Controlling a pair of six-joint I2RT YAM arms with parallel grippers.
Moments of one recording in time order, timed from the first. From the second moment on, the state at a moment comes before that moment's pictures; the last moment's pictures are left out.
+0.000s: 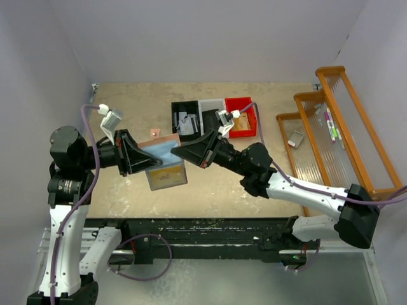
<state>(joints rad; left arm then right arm) -0.03 0.74 1.10 -0.40 1.27 -0.55 0.99 1.27 0.86 0.86 -0.24 1.10</state>
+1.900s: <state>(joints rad) -0.03 0.69 0.99 0.04 1.28 -0.87 0.90 1.21 0.99 0.72 -0.37 0.93</state>
